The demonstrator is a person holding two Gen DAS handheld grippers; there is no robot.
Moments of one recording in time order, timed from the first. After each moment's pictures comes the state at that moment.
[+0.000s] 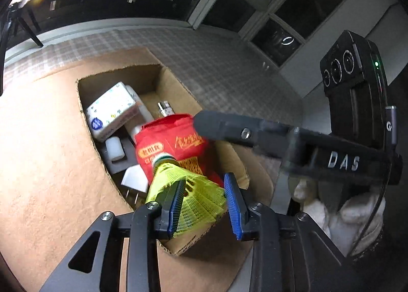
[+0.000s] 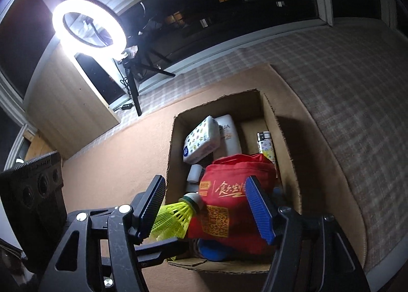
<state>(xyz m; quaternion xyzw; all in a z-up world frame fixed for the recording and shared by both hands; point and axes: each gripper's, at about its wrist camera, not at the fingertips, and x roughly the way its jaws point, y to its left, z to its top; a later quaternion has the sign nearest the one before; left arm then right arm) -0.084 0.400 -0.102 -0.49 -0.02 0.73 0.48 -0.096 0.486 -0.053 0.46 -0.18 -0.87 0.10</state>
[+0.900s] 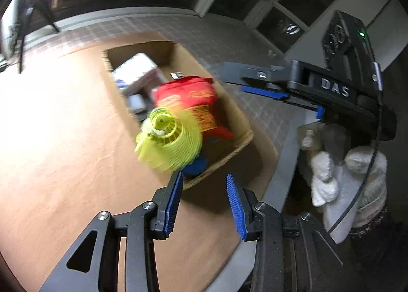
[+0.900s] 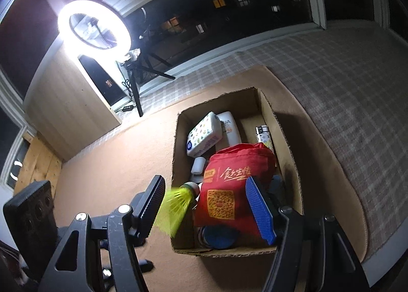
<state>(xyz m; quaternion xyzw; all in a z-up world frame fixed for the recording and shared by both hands) -0.041 0.335 -0.103 -0.51 0.01 0.73 0.45 -0.065 0.466 -0.042 0.44 -0.16 -0.88 0.09</state>
